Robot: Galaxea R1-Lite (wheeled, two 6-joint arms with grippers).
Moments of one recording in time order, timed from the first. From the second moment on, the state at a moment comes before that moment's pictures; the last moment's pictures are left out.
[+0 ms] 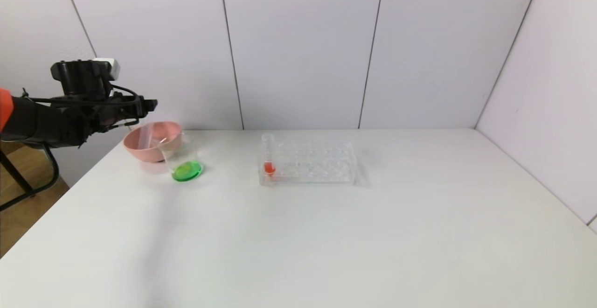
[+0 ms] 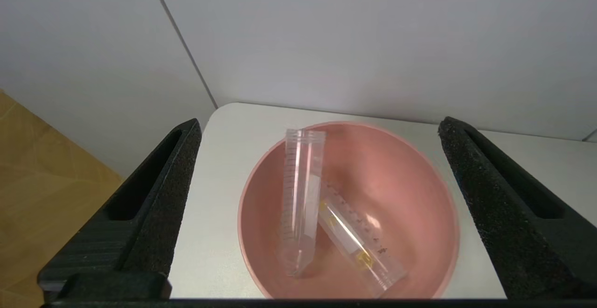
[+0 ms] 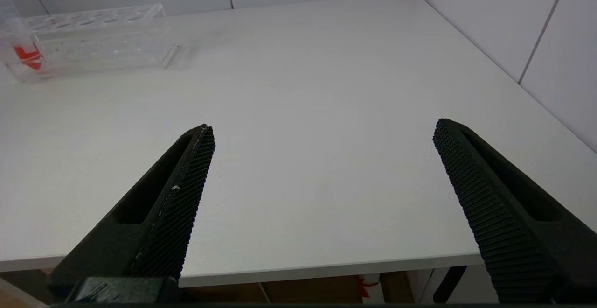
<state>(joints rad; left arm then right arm) 0.17 2.11 -1.47 -0.46 0.05 0.04 0.00 0.00 0.00 0.00 -0.04 0.09</state>
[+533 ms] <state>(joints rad) 0.19 1.77 -1.25 -0.46 0.05 0.01 0.00 0.00 0.00 0.00 -0.04 0.09</state>
